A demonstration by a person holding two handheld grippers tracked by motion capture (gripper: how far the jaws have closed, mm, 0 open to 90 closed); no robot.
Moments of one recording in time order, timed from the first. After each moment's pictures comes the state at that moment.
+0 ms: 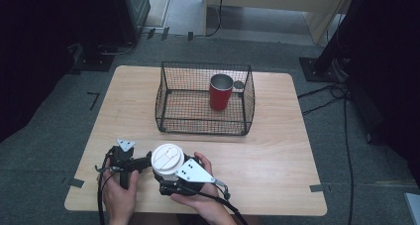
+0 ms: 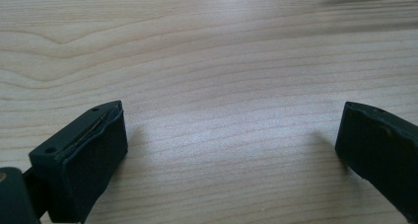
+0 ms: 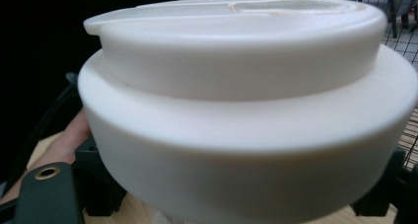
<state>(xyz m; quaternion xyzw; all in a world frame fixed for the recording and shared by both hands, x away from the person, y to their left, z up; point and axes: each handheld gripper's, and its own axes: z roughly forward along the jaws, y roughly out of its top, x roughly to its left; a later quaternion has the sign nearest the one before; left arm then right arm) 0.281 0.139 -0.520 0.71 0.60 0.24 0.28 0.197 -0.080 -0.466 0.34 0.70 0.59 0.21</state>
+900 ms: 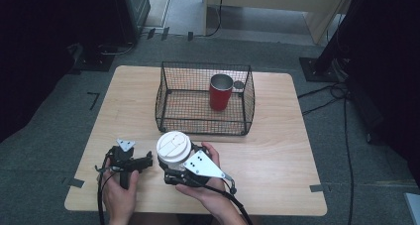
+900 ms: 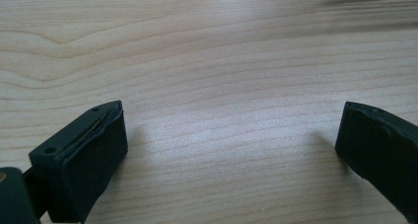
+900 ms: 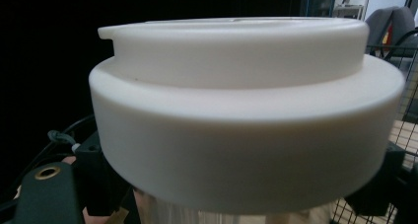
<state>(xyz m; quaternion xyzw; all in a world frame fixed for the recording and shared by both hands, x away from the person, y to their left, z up) 0.281 0.139 -0.520 0.71 0.60 0.24 0.28 0.207 -0.096 -0.433 0.33 0.66 0.62 0.25</state>
